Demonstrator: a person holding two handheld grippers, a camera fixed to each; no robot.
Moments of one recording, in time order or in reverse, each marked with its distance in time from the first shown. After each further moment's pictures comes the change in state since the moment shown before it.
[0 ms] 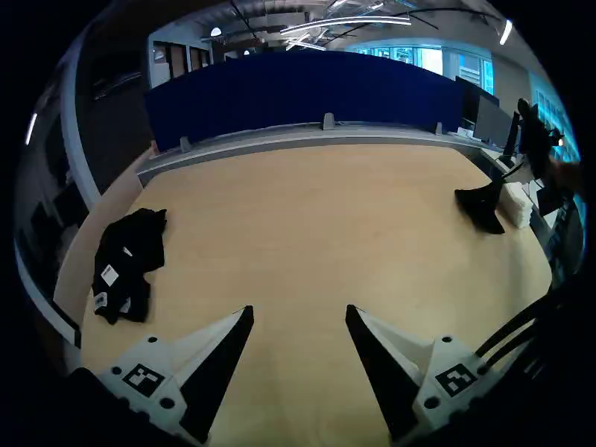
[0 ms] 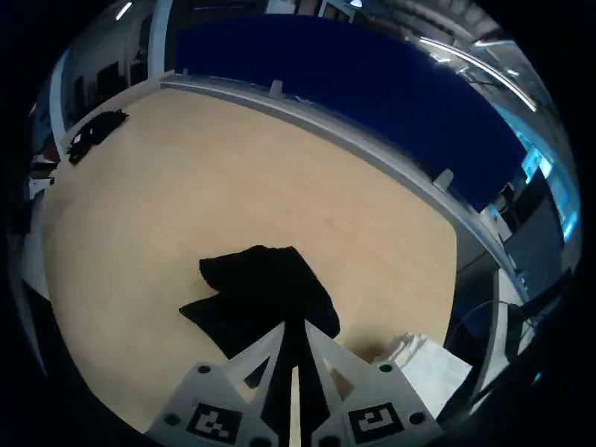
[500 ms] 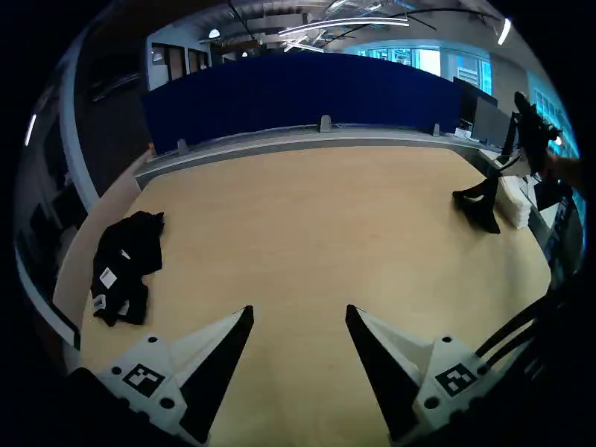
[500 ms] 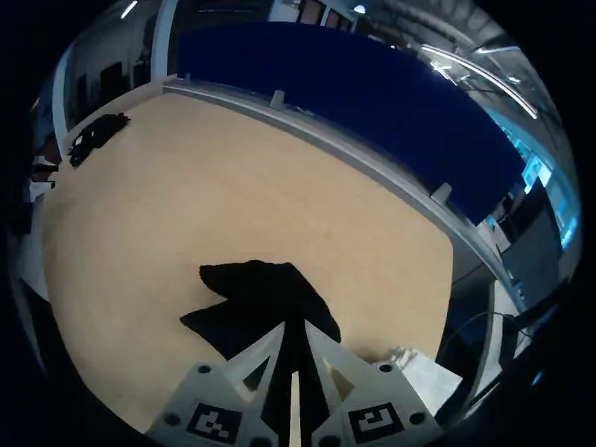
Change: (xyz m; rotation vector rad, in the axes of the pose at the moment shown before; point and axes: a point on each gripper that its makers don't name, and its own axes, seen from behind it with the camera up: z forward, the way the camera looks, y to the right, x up) left arm 0.002 0.005 0.000 -0.006 0.009 0.003; right arm 0.028 0.001 -0.006 -0.008 0.037 -0.027
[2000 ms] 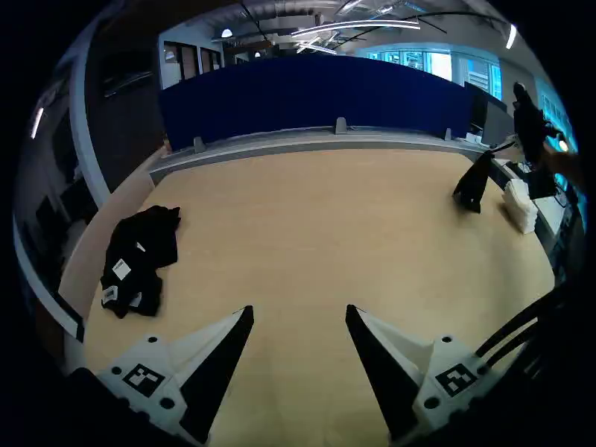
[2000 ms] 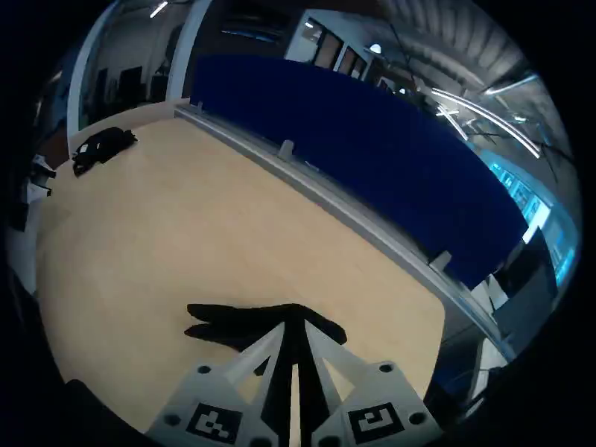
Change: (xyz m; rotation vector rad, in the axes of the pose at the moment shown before) left arm -0.006 -0.020 -0.013 0.053 0.004 -0.027; right arm 0.080 -0.005 0.024 -0.021 0.187 -0.091
